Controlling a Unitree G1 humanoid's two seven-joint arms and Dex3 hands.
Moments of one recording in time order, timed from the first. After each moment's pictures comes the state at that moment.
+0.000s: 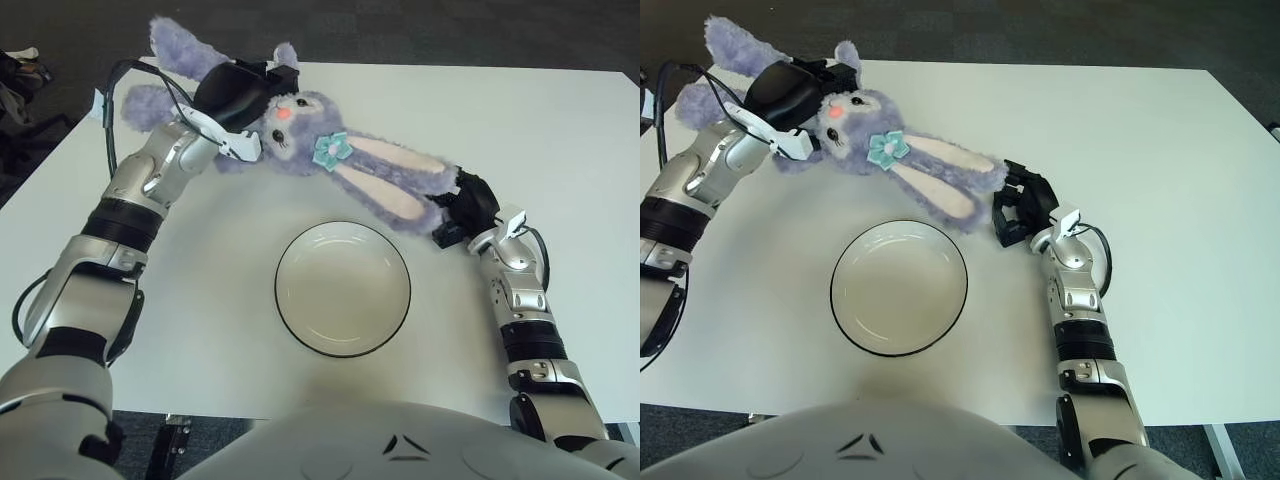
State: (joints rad) left arm -0.76 0.64 -0.33 0.41 0.69 -0.51 0.10; right arm -0.21 -0.20 -0.07 0.28 0.14 -0.16 0.31
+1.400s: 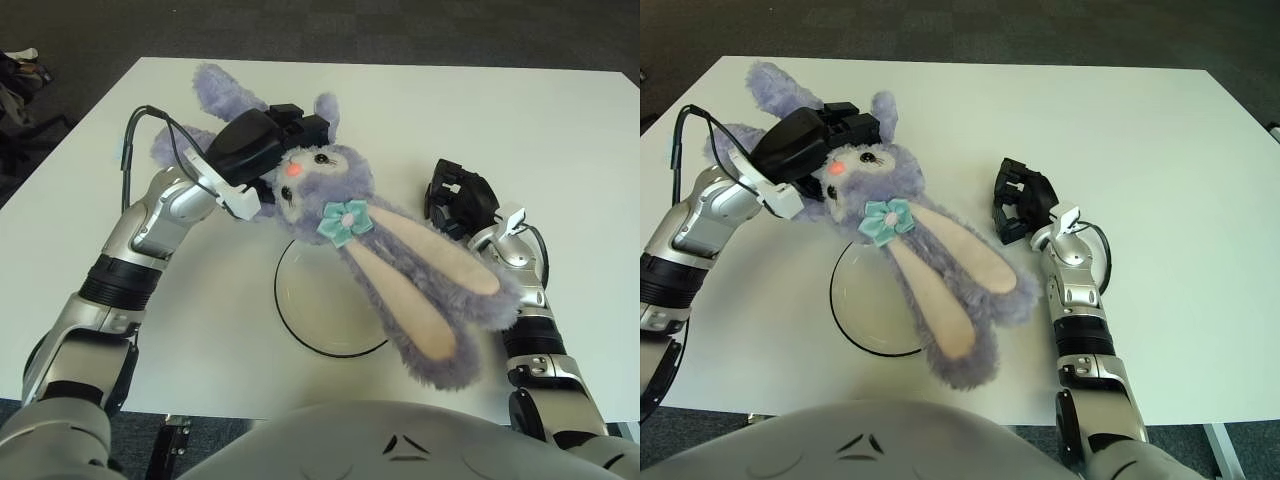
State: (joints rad) left arm -0.44 0.61 -0.22 0.00 0.44 -0.63 -0.16; right arm -0.23 -0.20 -0.07 0.31 0.15 -0.16 0.31
